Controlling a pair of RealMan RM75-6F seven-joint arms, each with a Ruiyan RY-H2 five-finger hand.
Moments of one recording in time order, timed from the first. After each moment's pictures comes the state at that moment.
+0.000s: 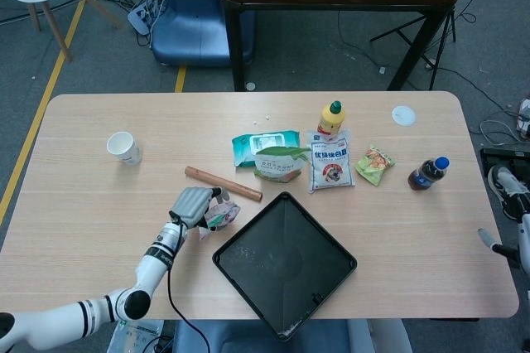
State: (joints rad) left arm -0.67 -1.70 -0.37 -1.44 0.98 0.78 0.36; right arm 0.03 -1.00 0.14 -1.71 -1.41 1.55 -0.02
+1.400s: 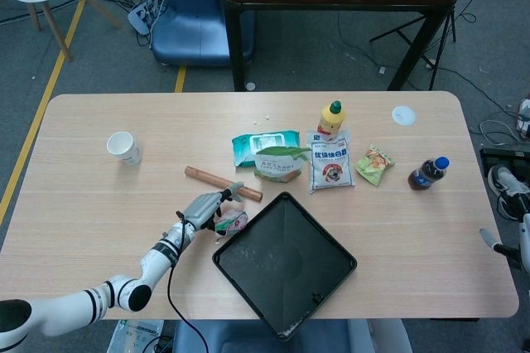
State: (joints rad) left arm -0.77 -1.72 -0.27 -1.27 1.16 0.66 -0.20; right arm 0.03 -1.00 0.15 -1.71 -1.39 1.54 -0.03
